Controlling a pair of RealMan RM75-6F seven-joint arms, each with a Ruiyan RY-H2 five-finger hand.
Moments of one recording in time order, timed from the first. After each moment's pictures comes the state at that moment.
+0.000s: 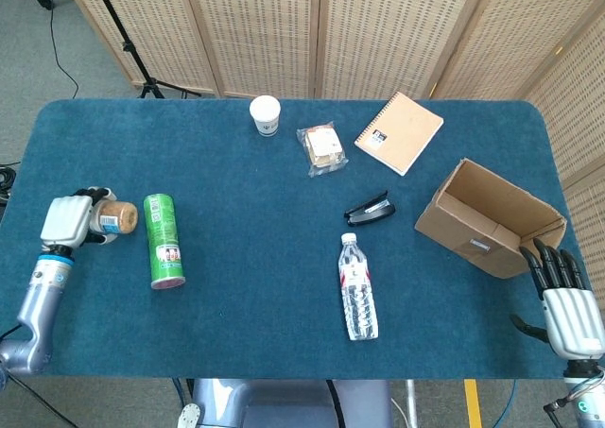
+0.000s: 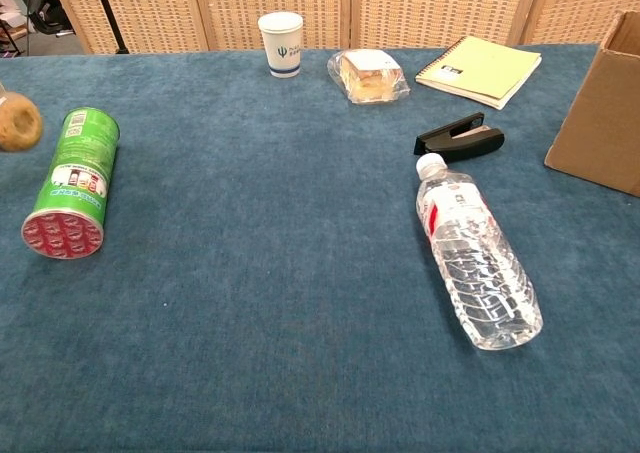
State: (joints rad) left arm -0.49 -1.45 -0.18 -1.02 1.29 1.07 -0.16; right arm 0.07 -1.11 0.06 -1.60 -1.54 1.51 -0.02
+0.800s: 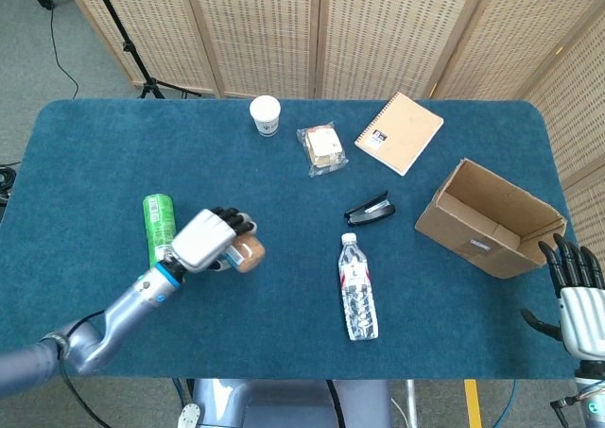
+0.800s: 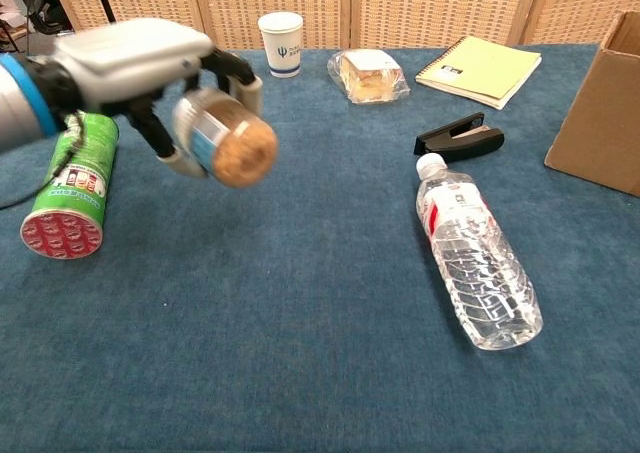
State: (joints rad) left arm -0.75 -1.50 -0.15 -1.43 1.61 0.99 0.18; right arm 0.05 -1.11 0.08 -1.61 -1.51 1.56 -0.01
